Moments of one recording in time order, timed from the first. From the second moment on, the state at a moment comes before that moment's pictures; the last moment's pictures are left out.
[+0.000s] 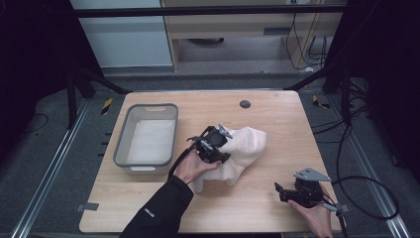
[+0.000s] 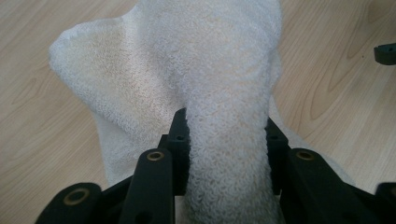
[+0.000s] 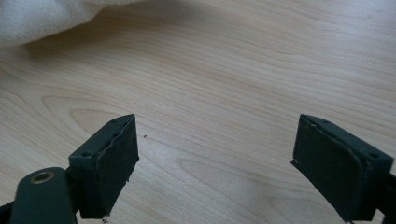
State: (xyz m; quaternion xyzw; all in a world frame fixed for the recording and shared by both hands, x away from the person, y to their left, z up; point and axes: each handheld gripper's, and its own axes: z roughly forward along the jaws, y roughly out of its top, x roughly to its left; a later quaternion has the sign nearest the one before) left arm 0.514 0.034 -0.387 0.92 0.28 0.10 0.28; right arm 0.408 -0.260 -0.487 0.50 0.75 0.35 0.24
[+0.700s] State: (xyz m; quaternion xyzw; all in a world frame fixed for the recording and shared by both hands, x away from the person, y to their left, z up) left arm 0.515 0.026 -0.415 0.92 0.27 0.09 0.27; right arm 0.408 -0.259 -0.487 0.50 0.75 0.35 0.24
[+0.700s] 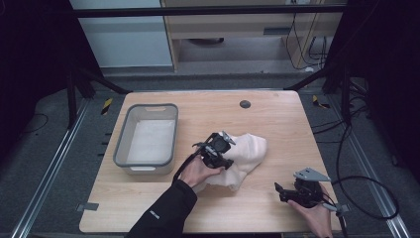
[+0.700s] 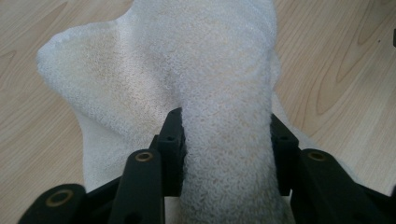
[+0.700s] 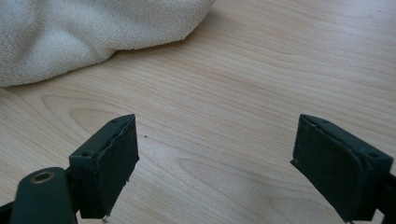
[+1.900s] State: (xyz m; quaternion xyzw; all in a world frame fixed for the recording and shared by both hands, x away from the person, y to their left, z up) left arm 0.494 0.077 -0.390 0.88 0.29 0.11 0.36; right arm 0.408 -0.260 -0.487 0.50 0.75 0.35 0.24
